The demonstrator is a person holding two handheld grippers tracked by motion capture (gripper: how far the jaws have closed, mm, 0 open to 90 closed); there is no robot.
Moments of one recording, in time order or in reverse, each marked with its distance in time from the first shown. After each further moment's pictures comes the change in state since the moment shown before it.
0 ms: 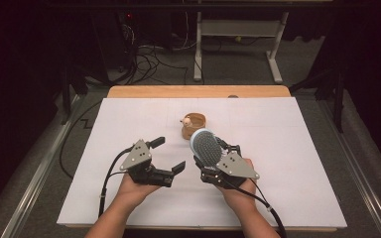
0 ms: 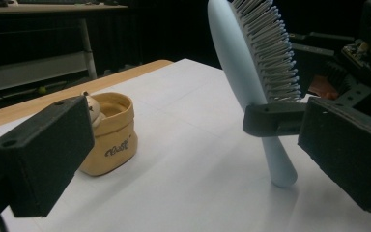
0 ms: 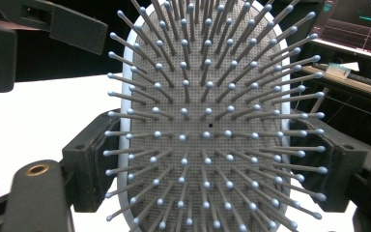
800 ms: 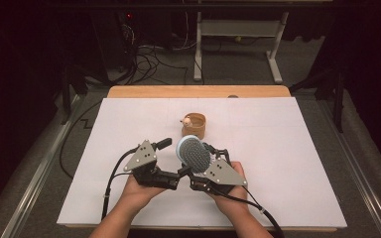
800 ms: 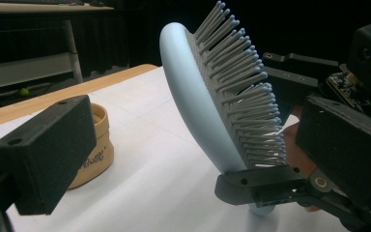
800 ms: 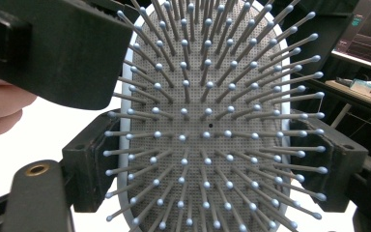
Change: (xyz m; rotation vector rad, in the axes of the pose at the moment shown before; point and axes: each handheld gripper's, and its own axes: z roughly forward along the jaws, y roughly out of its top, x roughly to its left) left arm -0.014 0.010 0.004 -0.003 -0.037 -0.014; right arm 0.026 0.009 0.002 -0.007 0.071 -0.060
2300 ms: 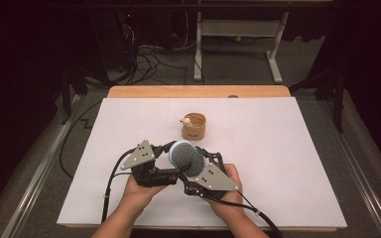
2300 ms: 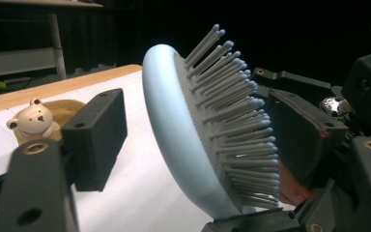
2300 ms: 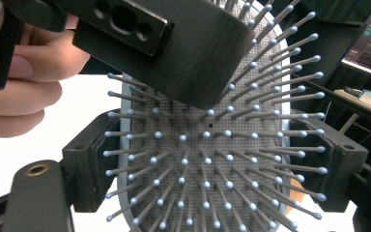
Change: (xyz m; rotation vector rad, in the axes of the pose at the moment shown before) left arm 0.000 -0.001 -0.001 -0.022 -0.053 -0.055; right arm 0.017 0.002 0.004 -0.002 0.022 -0.047
